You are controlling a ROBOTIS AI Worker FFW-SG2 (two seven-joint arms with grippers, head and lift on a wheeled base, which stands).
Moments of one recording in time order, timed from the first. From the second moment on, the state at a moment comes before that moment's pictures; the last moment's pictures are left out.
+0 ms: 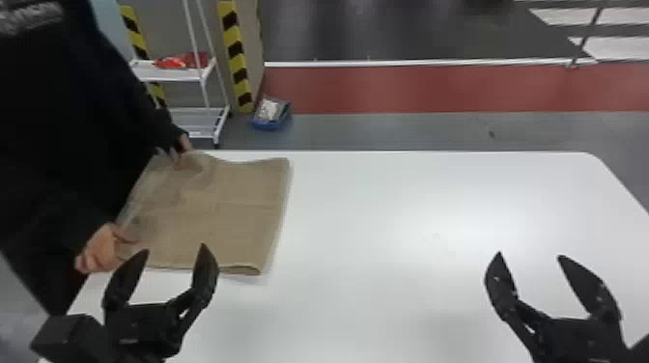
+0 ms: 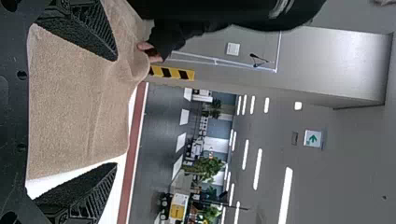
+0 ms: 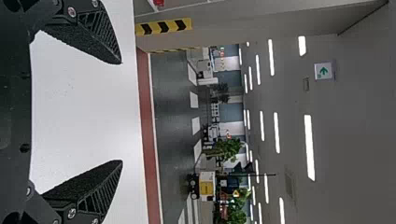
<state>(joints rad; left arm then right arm) 0.56 0.06 0.08 -1.96 0.21 -0.20 -0.02 0.60 -0.22 0.05 -2.03 -0.23 -0.16 -0.11</state>
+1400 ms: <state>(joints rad) 0.56 0.06 0.07 -1.97 0.21 -0.19 -0.02 0.60 -0.23 0.05 -2.03 -0.24 -0.16 -0.11</state>
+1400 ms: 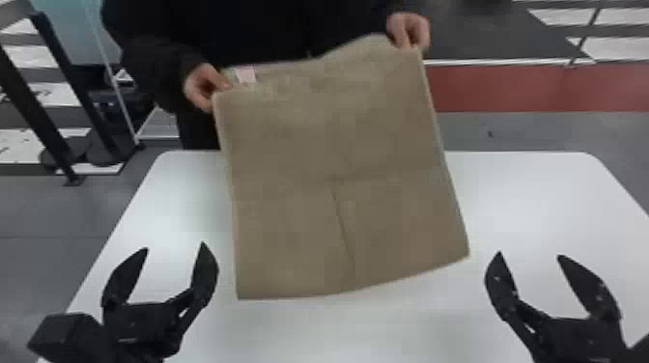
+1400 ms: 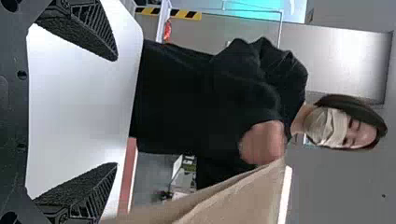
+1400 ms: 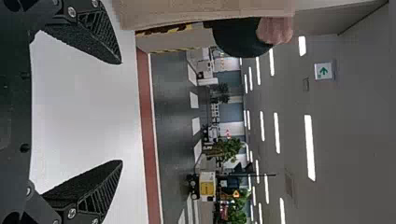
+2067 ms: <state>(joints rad) 0.57 0.06 0.07 -1.98 0.20 -0.18 -0.02 0.60 -0.23 0.05 -2.03 -0.24 -0.16 -0.11</state>
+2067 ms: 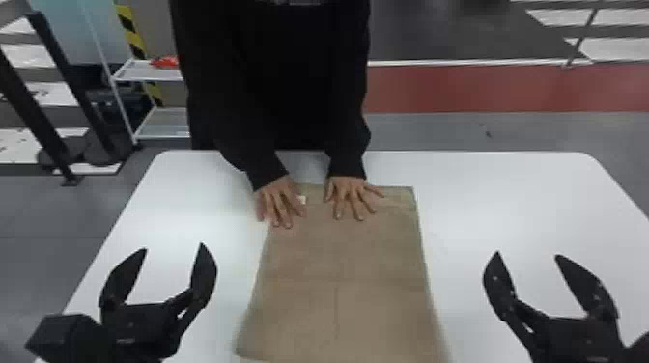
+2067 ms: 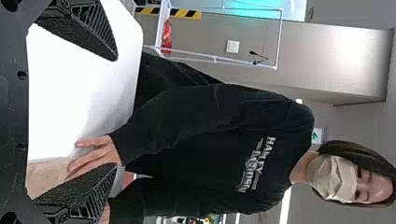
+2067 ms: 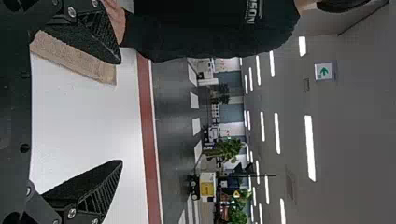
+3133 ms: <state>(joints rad) 0.57 0.06 0.07 -1.96 0.20 -0.19 -0.02 0.59 -0.23 0.05 -2.01 -0.24 -0.16 -0.11</state>
